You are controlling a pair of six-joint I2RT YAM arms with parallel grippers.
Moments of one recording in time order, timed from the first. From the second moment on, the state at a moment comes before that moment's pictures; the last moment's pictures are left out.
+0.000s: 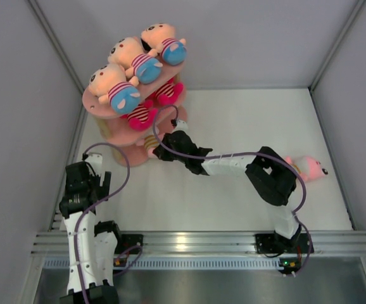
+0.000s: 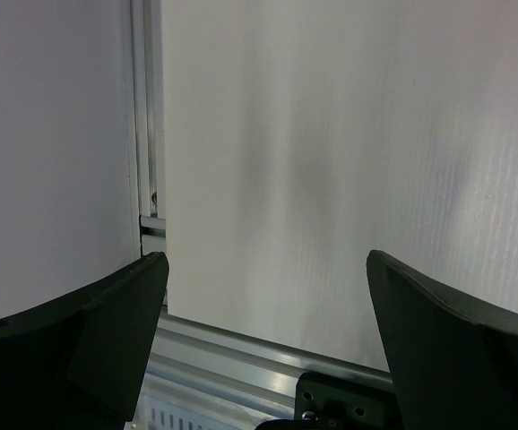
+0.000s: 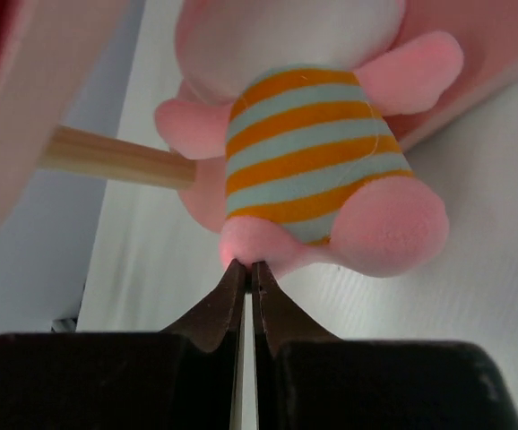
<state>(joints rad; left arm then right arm) 0.29 0.61 0.63 -0.84 -0.13 0.40 0.95 1.97 1.26 0.27 0.13 0.88</state>
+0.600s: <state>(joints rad) 0.29 0.61 0.63 -0.84 -0.12 0.40 0.90 2.04 1.36 0.33 -0.06 0.69</state>
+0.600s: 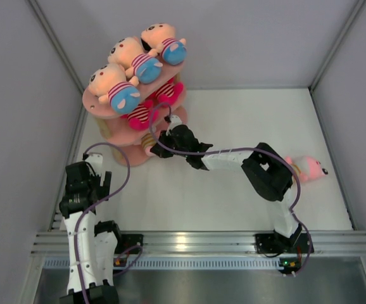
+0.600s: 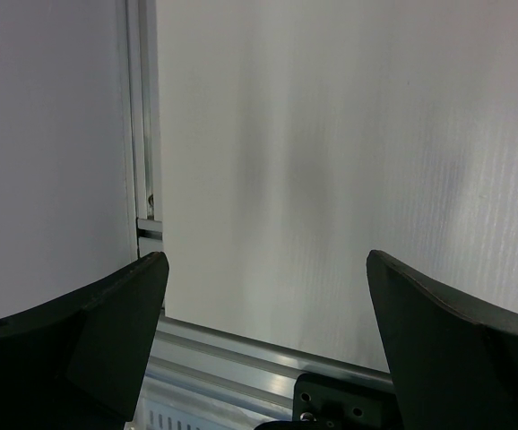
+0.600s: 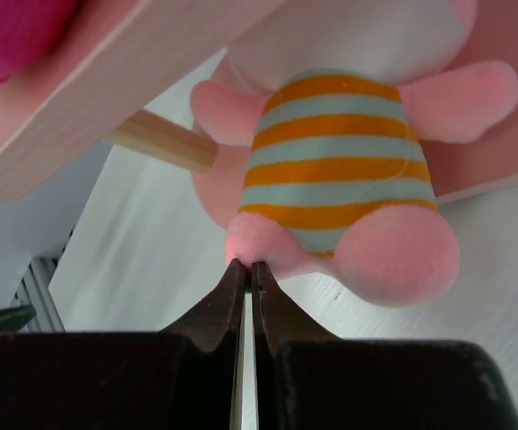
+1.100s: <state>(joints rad) 0.29 0.61 0.63 -0.84 -0.12 0.40 0.92 2.04 1.33 0.37 -0.26 0.48</state>
